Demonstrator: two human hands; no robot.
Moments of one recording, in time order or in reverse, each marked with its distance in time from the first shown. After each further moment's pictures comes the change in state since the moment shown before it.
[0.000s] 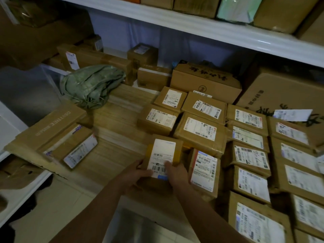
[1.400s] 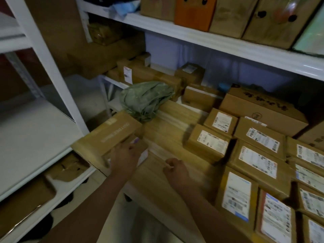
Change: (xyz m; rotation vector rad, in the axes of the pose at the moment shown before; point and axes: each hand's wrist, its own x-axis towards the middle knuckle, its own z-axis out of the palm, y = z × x) left_hand -0.027 0.016 -0.196 0.461 0.918 0.365; right_hand -0.016 -0.065 0.160 -0.659 -0.206 -0.463
